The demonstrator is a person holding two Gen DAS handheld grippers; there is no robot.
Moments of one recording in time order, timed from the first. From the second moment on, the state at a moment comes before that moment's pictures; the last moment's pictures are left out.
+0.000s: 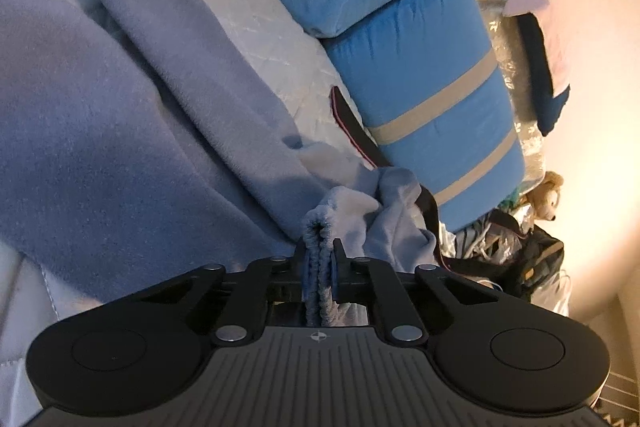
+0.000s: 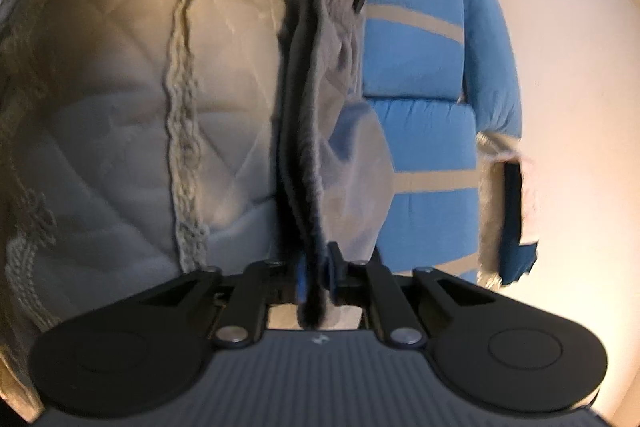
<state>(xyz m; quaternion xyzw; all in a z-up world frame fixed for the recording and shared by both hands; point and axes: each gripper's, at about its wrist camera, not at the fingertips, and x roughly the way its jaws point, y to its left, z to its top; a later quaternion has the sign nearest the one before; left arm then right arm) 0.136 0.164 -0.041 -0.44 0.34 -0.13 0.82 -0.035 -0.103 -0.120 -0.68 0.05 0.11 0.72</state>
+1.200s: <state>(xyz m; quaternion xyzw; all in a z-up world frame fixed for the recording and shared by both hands) 0.039 0.120 0.437 -0.21 0.09 -0.12 0.97 -0.074 -0.152 0.327 -0.20 0.09 0.36 0.91</state>
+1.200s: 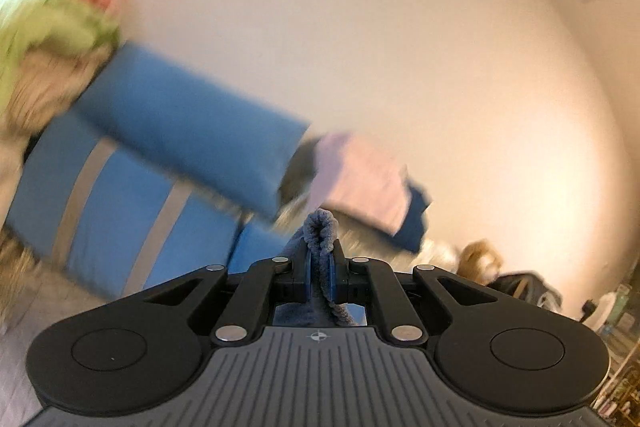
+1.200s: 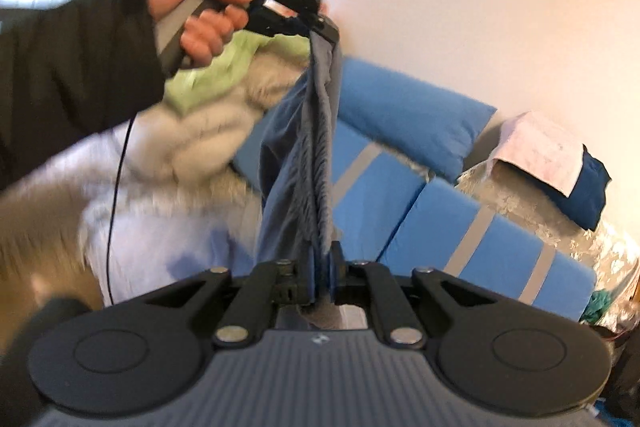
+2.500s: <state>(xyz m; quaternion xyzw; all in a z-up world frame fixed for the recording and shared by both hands) 0.283 -0.360 0.157 -0.08 0.32 -0.28 0.90 0.076 -0.473 0.103 0.03 0.39 0.05 0.92</state>
